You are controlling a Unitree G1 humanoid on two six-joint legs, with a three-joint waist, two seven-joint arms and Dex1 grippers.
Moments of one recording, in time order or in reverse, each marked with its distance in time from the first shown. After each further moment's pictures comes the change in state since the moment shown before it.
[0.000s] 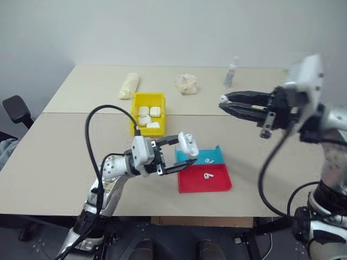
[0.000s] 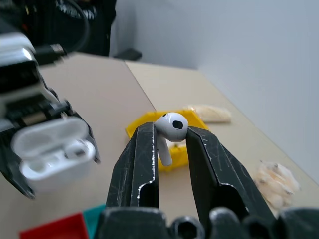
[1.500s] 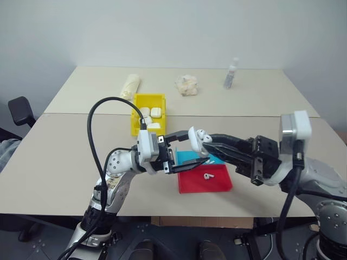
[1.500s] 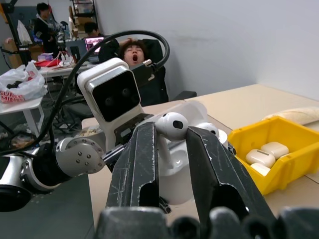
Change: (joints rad) left arm -0.031 -0.049 0.002 -0.069 -0.038 0.056 -0.005; right arm 0.445 -0.099 0.185 -0.111 0.584 -0.268 -0.429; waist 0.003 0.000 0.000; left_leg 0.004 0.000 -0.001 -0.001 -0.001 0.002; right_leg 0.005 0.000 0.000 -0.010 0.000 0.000
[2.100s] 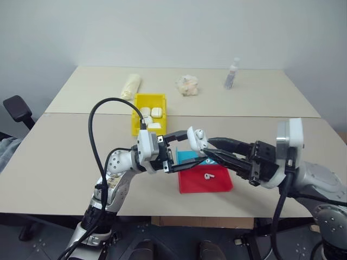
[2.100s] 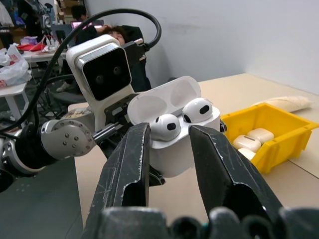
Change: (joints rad) left arm -0.004 -0.001 0.003 0.033 0.008 -0.015 -0.002; right arm 0.059 -0.055 0.010 0.004 -0.068 -0.073 0.023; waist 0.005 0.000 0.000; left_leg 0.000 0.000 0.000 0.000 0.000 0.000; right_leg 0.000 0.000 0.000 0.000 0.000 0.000
